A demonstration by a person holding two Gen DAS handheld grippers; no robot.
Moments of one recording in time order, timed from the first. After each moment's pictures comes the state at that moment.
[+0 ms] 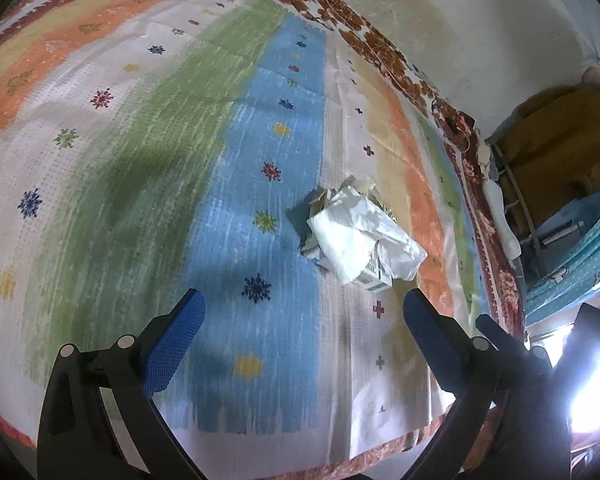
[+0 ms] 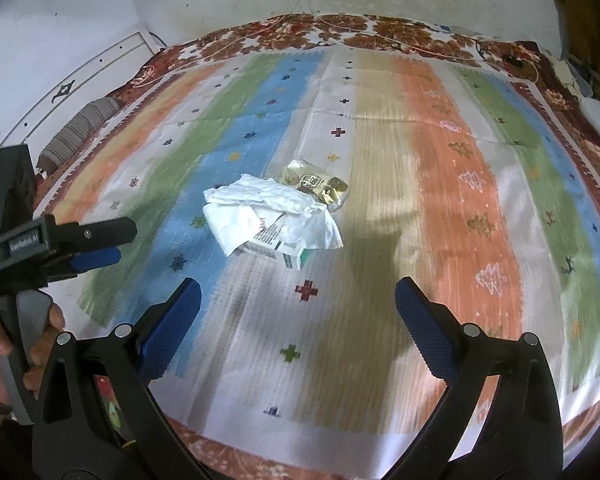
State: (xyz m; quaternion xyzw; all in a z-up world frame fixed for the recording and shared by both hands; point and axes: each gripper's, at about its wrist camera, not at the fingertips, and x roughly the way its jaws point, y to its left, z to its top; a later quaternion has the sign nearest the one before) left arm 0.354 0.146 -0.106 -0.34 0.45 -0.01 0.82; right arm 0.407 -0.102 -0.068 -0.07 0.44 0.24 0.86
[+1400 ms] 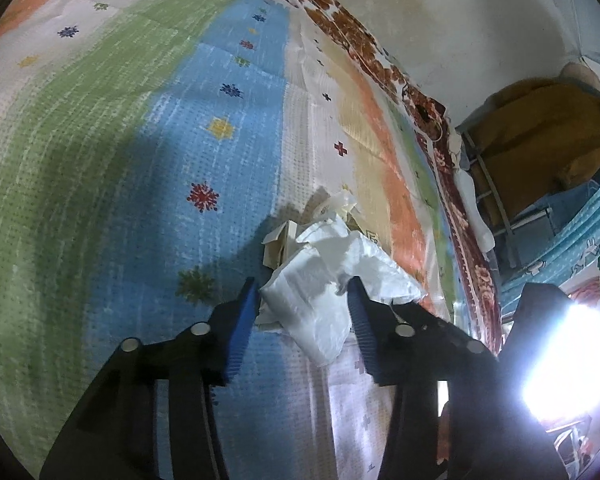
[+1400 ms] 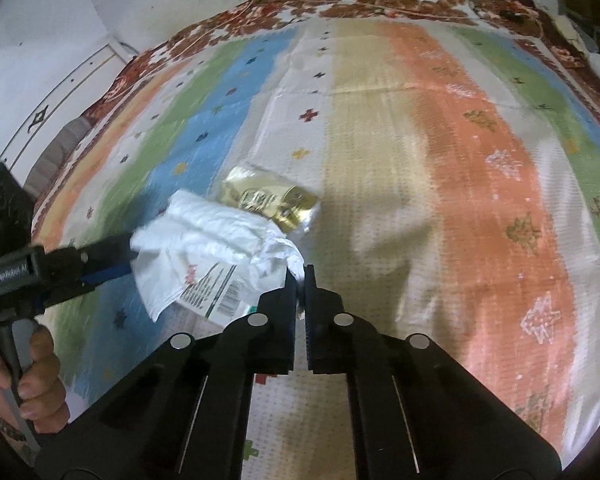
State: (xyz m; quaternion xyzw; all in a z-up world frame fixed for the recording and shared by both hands) left arm 0.428 0.133 -0.144 -0.36 0.45 -0.10 0.81; right arm 0.493 -0.099 -0.126 -0.01 0.47 0.23 0.85
